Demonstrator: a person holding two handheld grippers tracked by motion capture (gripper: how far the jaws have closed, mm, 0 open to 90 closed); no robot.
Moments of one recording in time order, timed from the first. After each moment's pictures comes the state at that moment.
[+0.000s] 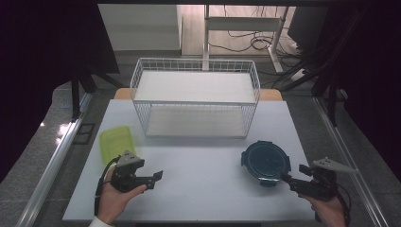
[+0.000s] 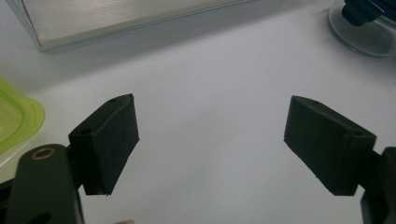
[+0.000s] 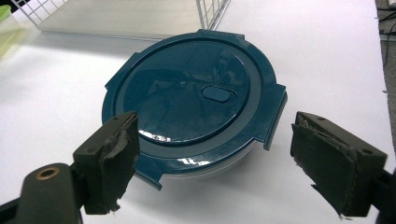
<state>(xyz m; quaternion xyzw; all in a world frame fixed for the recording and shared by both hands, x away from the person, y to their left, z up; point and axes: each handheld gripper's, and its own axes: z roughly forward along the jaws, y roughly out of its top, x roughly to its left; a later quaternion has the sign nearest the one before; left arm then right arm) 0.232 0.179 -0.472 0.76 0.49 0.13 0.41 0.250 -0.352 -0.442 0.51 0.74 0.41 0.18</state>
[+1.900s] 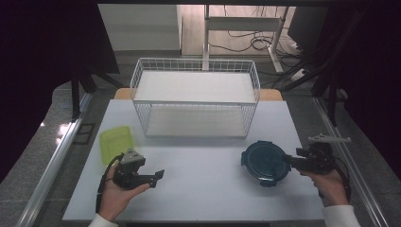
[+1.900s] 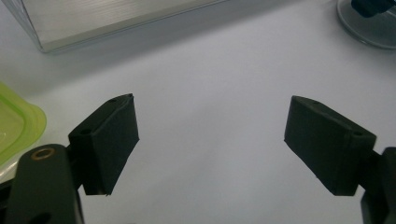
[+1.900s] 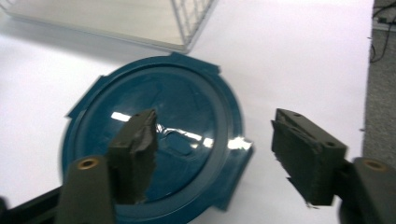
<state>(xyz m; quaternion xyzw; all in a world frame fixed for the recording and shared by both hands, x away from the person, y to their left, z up) 0.238 0.173 -0.468 0.77 0.49 0.13 0.39 0.312 -0.355 -0.418 0.51 0.77 0.35 0.16</state>
